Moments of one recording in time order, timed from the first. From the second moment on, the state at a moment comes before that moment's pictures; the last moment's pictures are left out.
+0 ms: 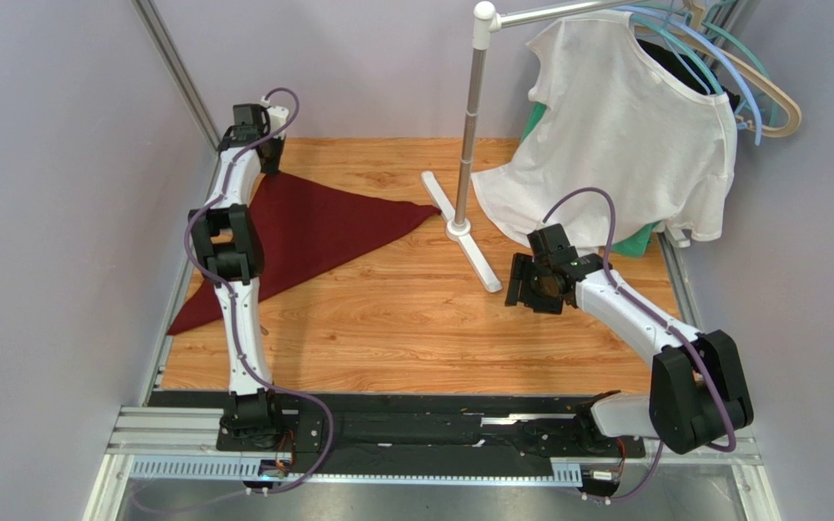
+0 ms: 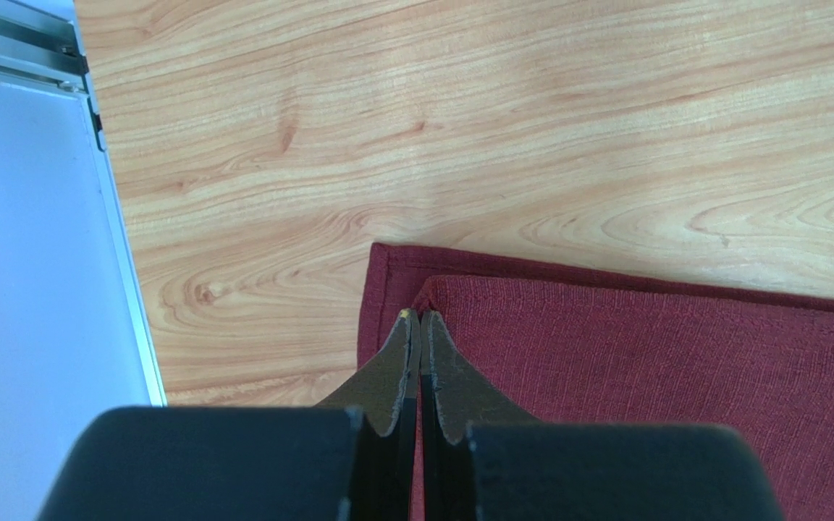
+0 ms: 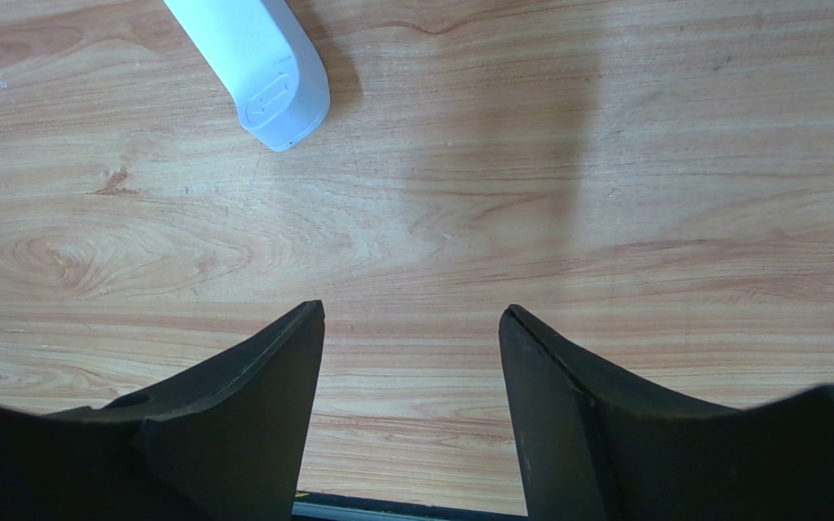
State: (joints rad) left arm 0.12 2.49 2.29 -0.59 0.04 0.35; right arm 0.37 1.32 0.83 -0.60 0.02 0.54
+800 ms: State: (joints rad) left arm 0.13 2.51 2.34 -0.59 0.02 0.30; right arm 0.38 1.36 0.84 -0.58 0.02 0.54
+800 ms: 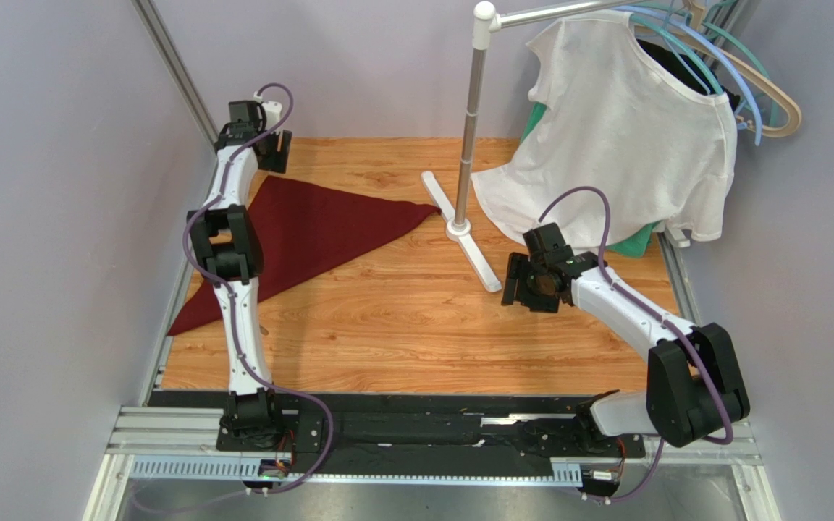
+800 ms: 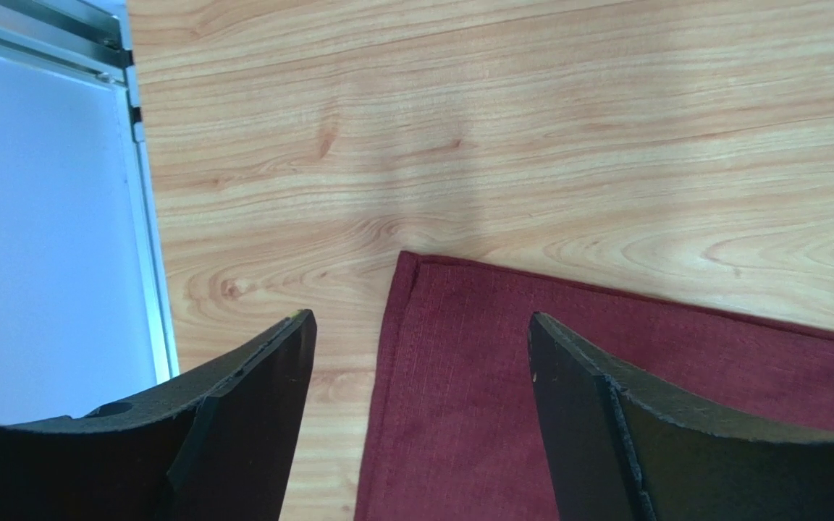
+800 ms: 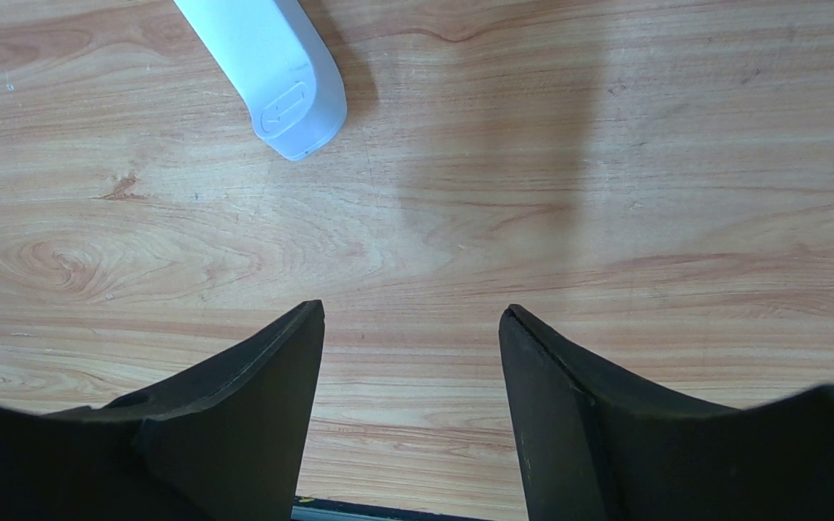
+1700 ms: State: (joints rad) left arm 0.02 1.89 1.71 -0.62 0.10 -0.15; right arm 0.78 1.94 1.43 -0.12 -0.09 0.98
